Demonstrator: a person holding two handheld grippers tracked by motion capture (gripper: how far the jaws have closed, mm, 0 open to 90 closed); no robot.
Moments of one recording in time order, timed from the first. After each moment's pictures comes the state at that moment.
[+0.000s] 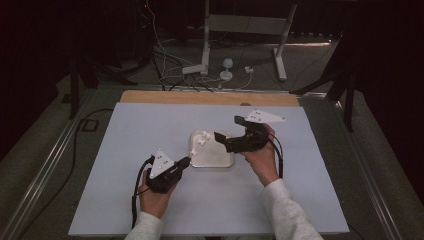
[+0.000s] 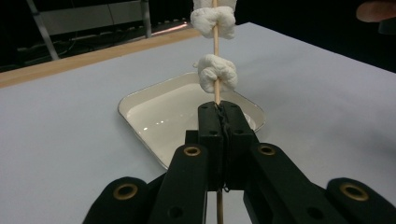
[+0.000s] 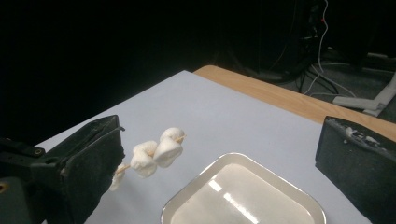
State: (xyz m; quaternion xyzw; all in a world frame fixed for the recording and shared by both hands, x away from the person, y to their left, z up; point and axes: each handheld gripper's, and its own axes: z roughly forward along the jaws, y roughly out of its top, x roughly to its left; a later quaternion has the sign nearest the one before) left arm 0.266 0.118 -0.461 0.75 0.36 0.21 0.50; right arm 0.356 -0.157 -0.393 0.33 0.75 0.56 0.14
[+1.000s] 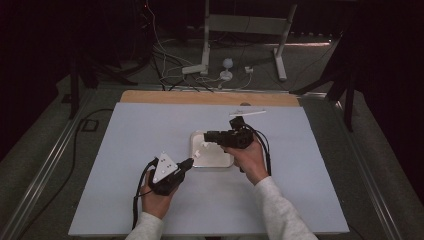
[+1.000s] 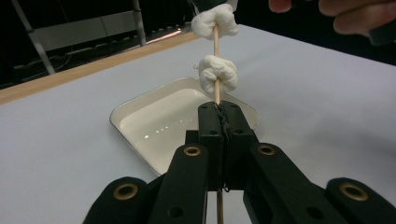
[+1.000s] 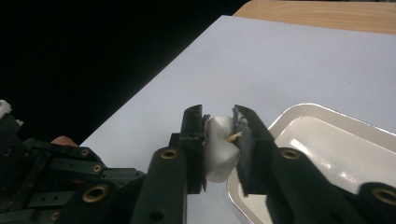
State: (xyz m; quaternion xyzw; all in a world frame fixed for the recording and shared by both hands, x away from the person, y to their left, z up) left arm 0.262 0.111 -0.464 0.76 0.33 0.23 0.51; right arm 0.372 -0.129 -0.404 0.39 0.77 0.51 -0.03
